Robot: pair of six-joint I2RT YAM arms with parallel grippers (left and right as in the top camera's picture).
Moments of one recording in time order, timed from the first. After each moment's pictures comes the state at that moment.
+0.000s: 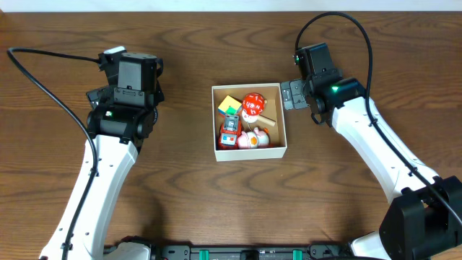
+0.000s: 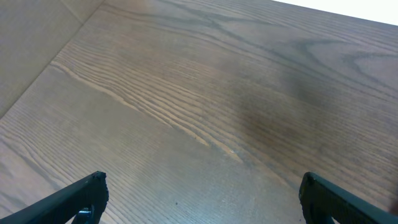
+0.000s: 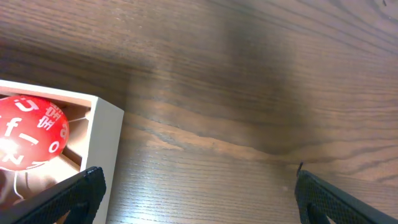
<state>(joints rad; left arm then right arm) -0.18 1.35 1.21 -0.73 -0.57 -0.39 0.35 1.66 1.31 -0.65 0.27 0.10</state>
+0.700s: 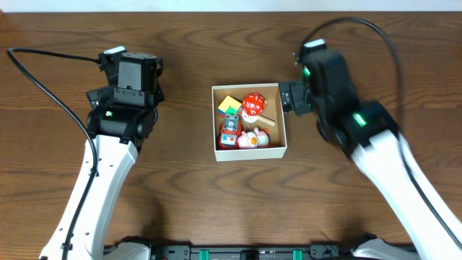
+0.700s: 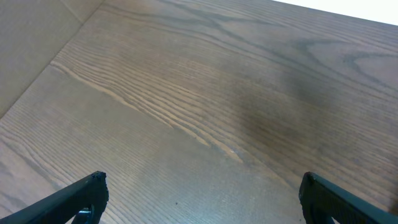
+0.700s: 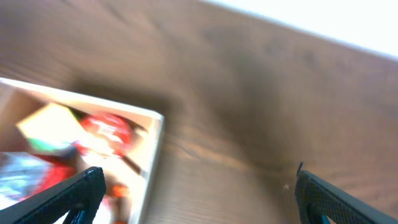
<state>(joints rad) -0.18 1.35 1.21 -0.73 -0.57 -0.39 0.47 1.33 1.31 -0.69 0.27 0.10</state>
